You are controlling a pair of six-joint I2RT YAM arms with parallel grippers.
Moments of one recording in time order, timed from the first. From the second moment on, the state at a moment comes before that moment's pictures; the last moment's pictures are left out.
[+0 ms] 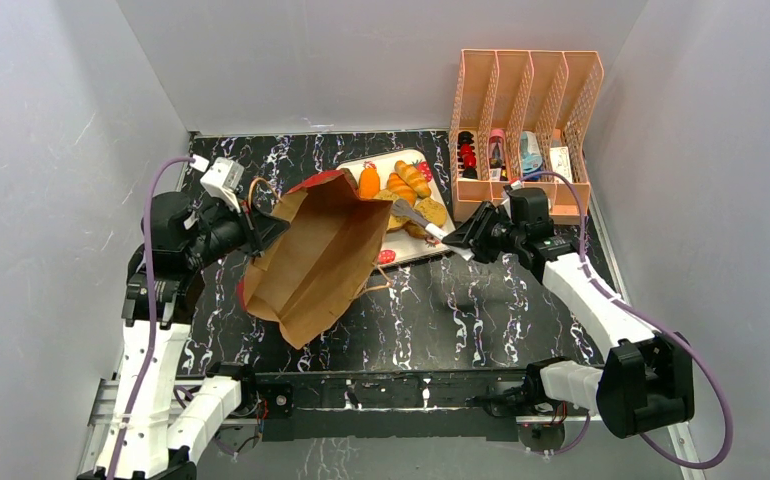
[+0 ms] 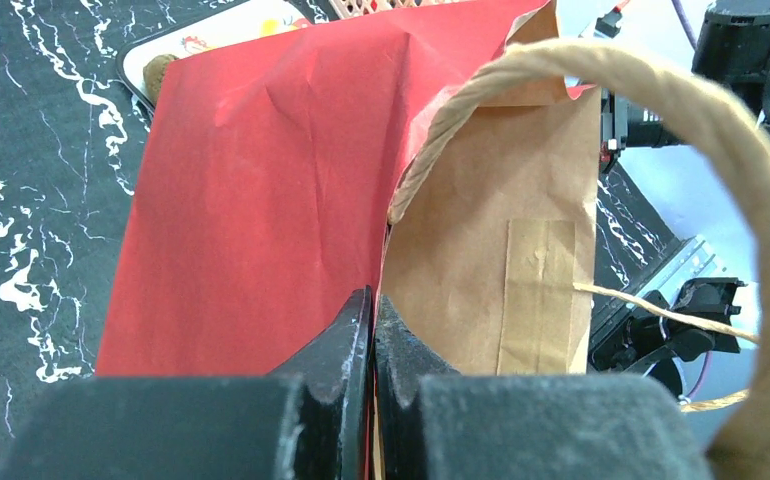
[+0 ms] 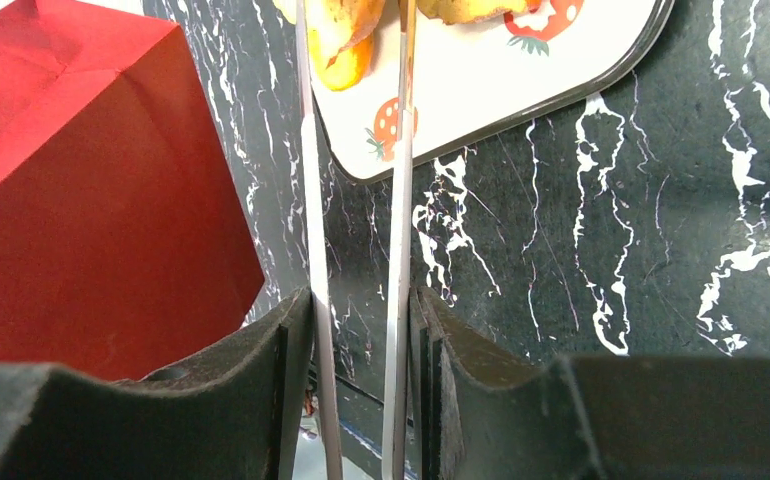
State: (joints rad) left arm -0.09 0.81 1.11 -0.65 0.60 -0.19; right arm 0.21 1.18 0.79 -0.30 -0.46 0.85
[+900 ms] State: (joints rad) left arm -0.09 0.62 1.07 -0.64 0.64 -0.27; right arm 0.21 1.04 0.85 -0.39 -0.34 0.81
